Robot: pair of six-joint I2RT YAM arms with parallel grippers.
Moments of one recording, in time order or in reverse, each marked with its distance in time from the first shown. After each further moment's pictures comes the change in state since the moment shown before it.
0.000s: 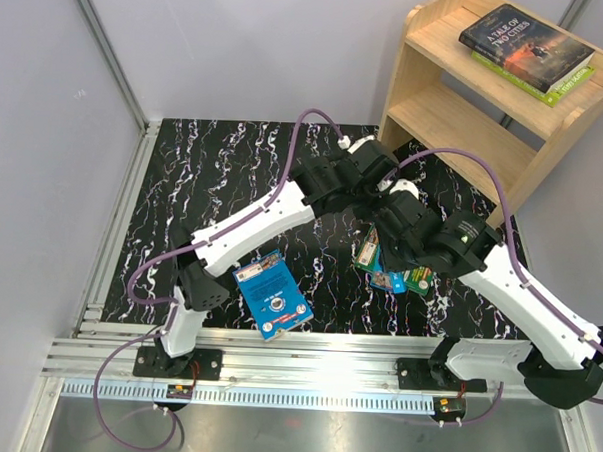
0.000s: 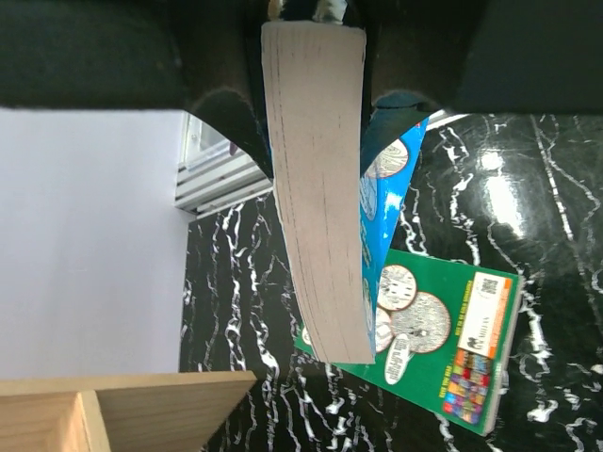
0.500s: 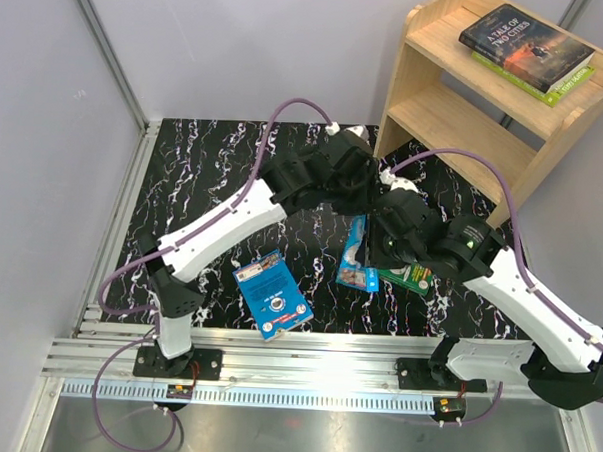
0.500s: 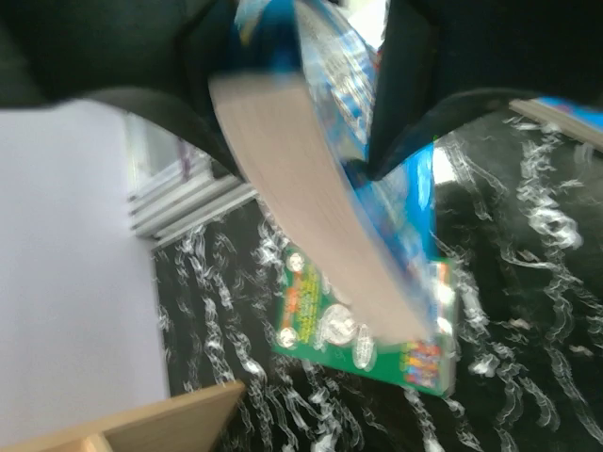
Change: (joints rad) left arm 0.035 -0.162 -0.131 0.026 0.045 0.222; right arm 0.039 -0.014 0.011 0.113 -0.103 0.190
